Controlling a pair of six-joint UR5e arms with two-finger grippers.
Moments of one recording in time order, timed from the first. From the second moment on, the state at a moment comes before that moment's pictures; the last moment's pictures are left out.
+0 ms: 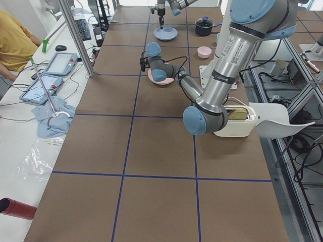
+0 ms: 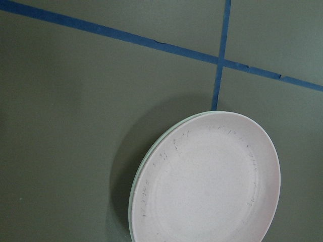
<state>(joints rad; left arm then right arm) -0.71 -2.05 -1.70 -2.13 -2.28 -1.44 1.17 -1.63 1.37 -0.76 2.43 0.41</state>
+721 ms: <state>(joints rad) -0.73 -1.97 -1.76 -2.13 -2.28 -1.32 1.12 -1.63 1.61 -0.72 2.48 0.83</state>
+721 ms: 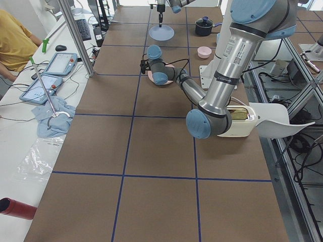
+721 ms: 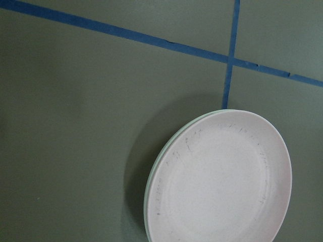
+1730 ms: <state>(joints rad) -0.84 -1.81 -1.83 -2.13 -2.28 -1.10 0.54 -1.23 1.79 -0.91 1.99 1.56</state>
